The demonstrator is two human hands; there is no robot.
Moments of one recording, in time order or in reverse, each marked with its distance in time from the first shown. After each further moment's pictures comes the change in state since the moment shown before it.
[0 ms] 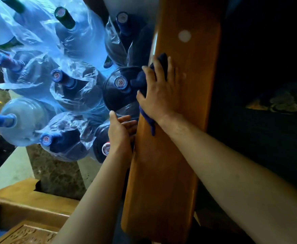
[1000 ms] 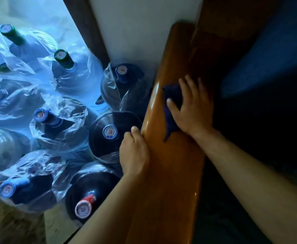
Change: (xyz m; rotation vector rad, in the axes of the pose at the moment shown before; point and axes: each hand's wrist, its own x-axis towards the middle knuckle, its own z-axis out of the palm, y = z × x) left_hand 0.030 0.068 0.117 0.437 0.088 0.384; right_hand 0.137 0.106 -0.047 -0.084 0.034 0.016
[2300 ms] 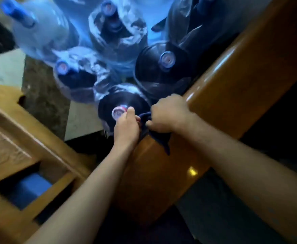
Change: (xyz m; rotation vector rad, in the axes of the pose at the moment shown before) left_hand -0.076 -0.148 -0.116 -0.333 0.098 -0.508; right_hand -0.165 -0.169 0.036 -0.488 -0.853 -0.931
